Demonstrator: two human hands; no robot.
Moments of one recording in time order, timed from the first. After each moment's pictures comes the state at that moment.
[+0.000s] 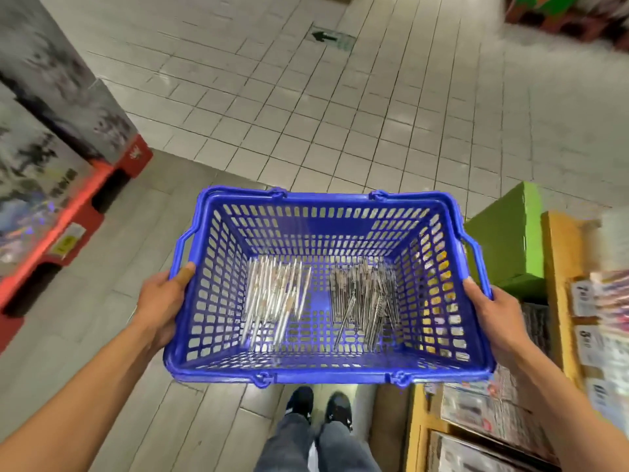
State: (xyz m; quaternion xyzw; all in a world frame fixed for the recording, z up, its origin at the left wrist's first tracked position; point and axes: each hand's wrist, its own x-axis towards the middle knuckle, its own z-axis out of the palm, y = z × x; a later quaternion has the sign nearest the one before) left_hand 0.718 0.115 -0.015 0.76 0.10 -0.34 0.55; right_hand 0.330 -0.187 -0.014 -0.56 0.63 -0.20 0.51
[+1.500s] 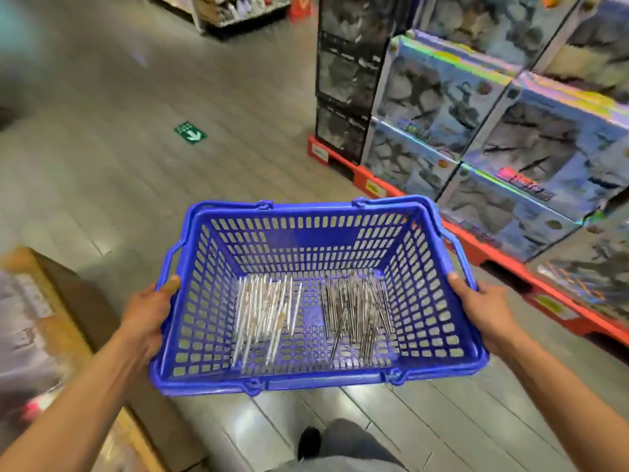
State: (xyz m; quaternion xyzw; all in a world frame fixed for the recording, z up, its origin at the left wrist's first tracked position) left_hand 0.190 0.641 0.087 0.31 0.68 0.34 0.57; right_hand 0.637 0.451 0.072 -0.83 -0.17 0.31 0.43
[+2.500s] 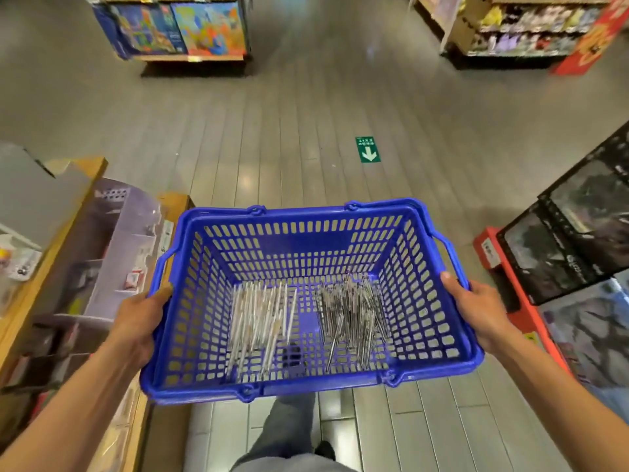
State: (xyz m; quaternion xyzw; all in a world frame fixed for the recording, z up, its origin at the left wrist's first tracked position) left_hand 0.044 0.874 0.062 0.01 0.77 0.49 0.41; right_hand 0.504 1.039 0.072 -0.70 -0.43 0.51 0.27
